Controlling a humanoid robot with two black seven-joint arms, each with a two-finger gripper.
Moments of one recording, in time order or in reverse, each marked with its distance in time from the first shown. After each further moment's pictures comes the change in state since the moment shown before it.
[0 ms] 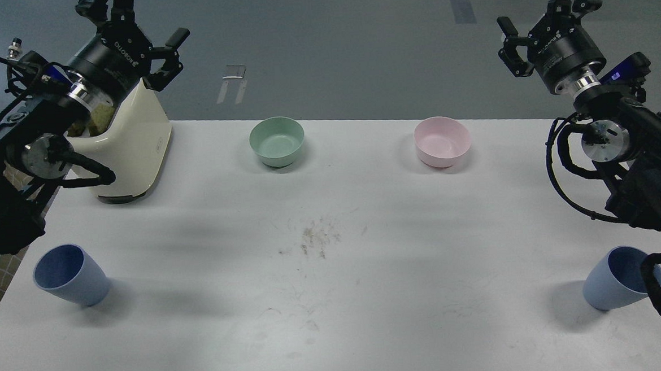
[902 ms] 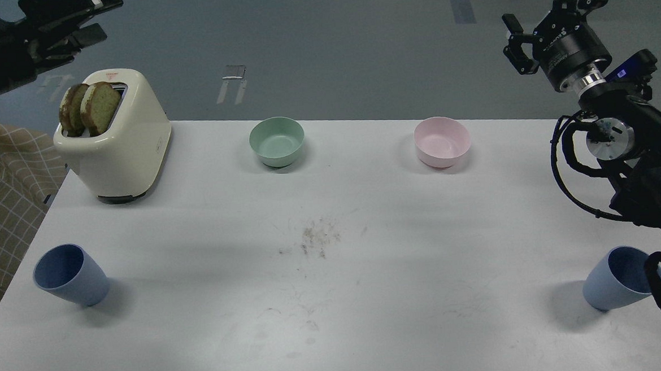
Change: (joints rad) left arm -0.015 0.568 0.014 -0.433 0.819 0.000 -0.011; right arm 0.002 -0.010 -0.001 -0.001 -0.002 0.000 0.000
